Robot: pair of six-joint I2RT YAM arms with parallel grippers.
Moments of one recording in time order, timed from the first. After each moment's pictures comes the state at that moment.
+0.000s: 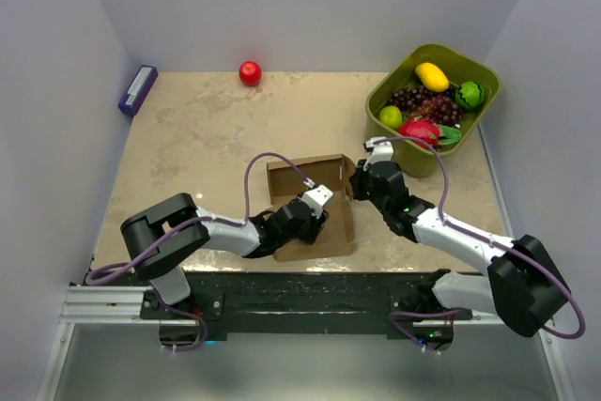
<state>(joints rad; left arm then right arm) -1.05 1.68 0.61 0.46 -0.23 -0.22 0.60 1.20 0.55 0.18 0.22 0.36</state>
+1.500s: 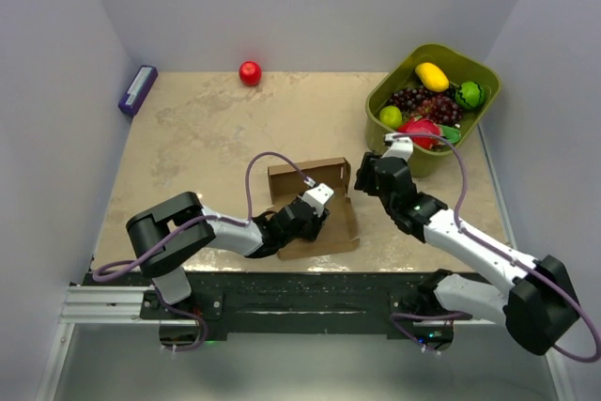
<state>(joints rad) -1.05 1.72 0.62 0.50 -0.28 -0.23 0.62 1.07 0.64 -0.09 0.47 0.52</state>
